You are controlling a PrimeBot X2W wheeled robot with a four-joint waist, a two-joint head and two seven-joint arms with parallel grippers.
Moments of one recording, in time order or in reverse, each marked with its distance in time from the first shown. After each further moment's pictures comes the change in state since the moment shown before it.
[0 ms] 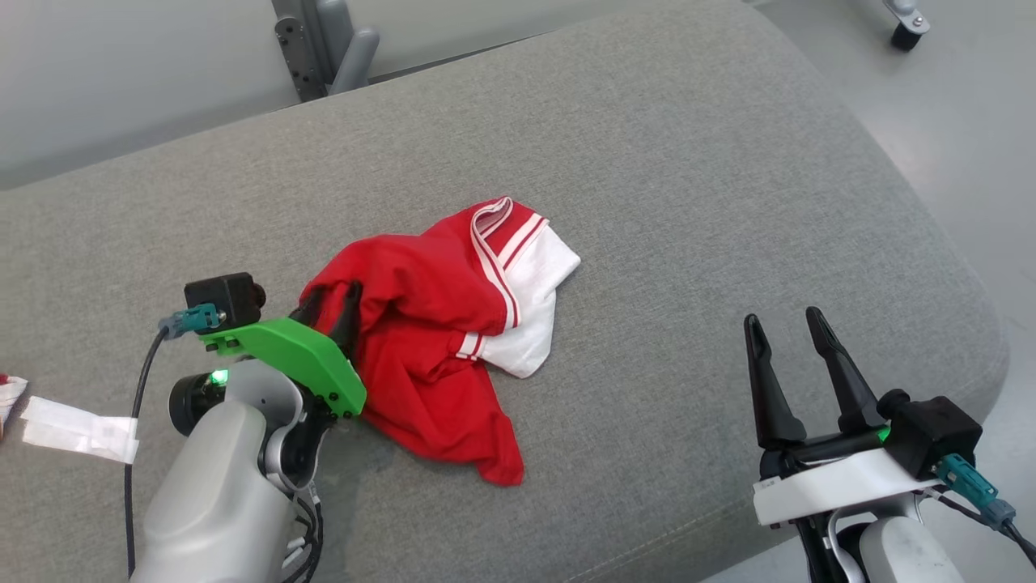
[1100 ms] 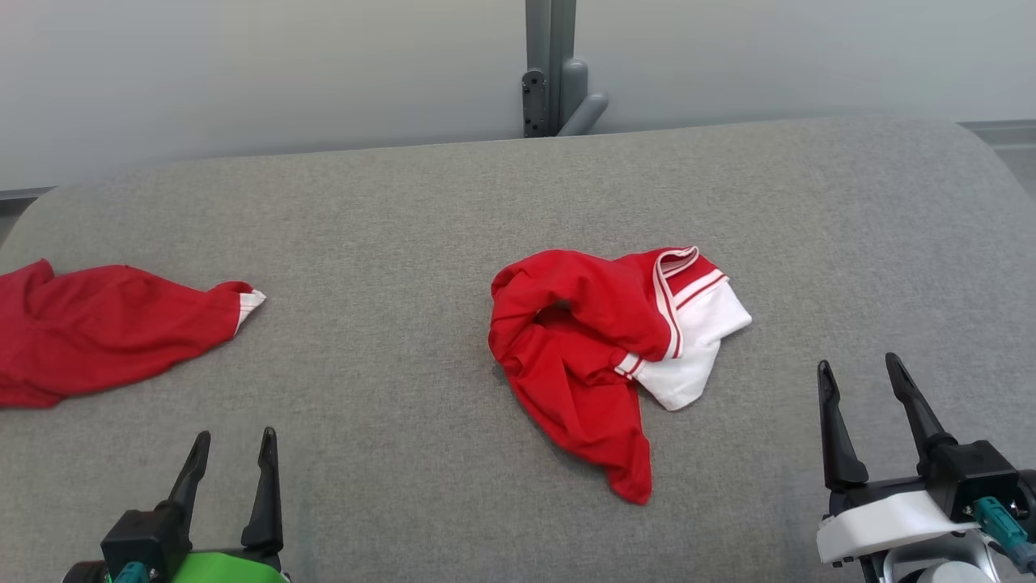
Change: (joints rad) left arm 0.593 0.110 0.168 -0.500 0.348 0.076 -0.321; right arm 0.096 0.001 -0.174 0.006 -0.236 0.000 0.000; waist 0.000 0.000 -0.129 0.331
